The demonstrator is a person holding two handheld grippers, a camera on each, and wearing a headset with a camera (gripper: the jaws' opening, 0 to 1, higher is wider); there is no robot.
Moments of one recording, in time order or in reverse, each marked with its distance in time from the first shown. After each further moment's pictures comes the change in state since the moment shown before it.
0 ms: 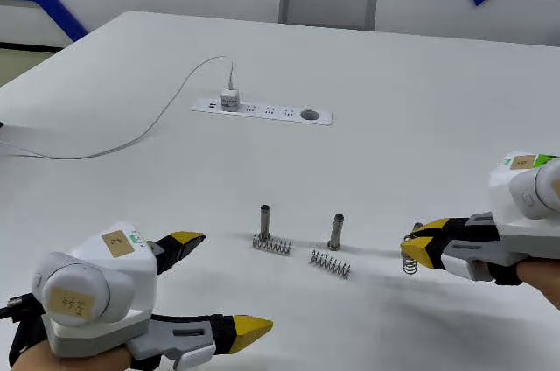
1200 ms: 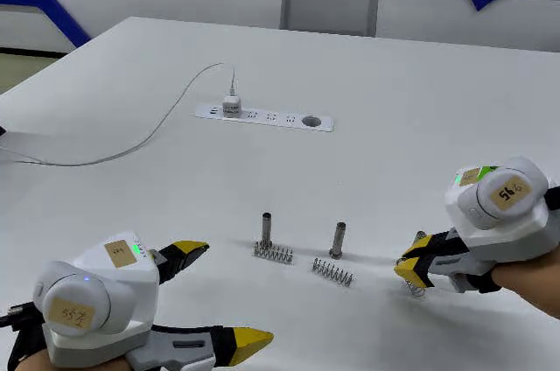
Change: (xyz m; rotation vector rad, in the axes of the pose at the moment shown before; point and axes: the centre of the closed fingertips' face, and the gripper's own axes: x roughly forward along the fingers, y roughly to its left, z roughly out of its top) left arm 0.000 -0.003 0.000 0.013 0.011 -0.020; right arm 0.027 0.002 -0.028 -0.128 0.202 0.050
